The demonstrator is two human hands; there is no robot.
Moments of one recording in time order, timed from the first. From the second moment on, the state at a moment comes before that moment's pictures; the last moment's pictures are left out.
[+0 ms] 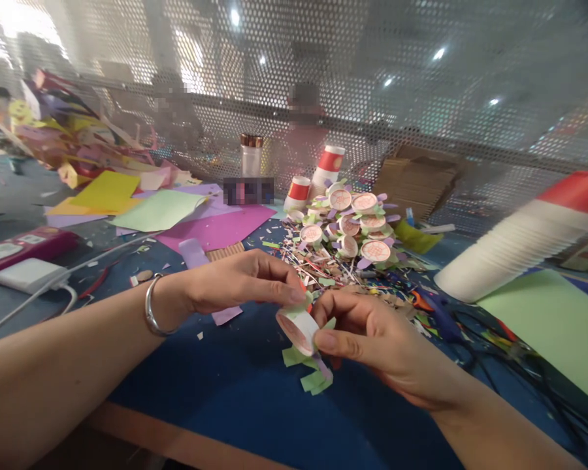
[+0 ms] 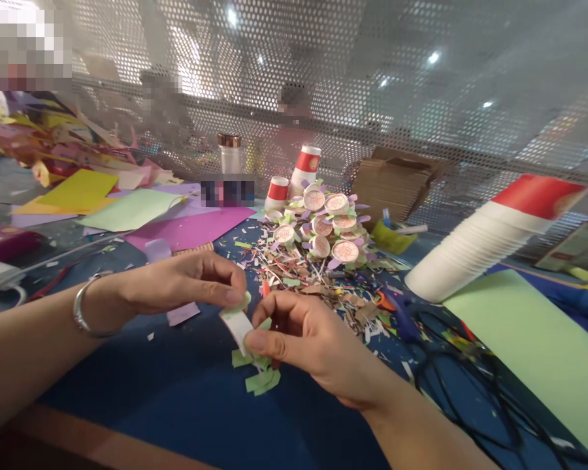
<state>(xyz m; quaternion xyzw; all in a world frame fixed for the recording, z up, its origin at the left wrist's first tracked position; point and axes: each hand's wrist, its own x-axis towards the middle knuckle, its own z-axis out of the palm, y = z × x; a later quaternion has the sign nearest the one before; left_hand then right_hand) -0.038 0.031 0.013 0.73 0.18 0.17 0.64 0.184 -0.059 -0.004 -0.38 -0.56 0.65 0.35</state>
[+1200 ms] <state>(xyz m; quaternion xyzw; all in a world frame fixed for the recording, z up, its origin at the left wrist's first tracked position) -0.043 0.036 0.009 0.72 0.14 0.13 0.67 0.186 -0.056 -0.003 -0.37 -0.58 0.64 0.33</state>
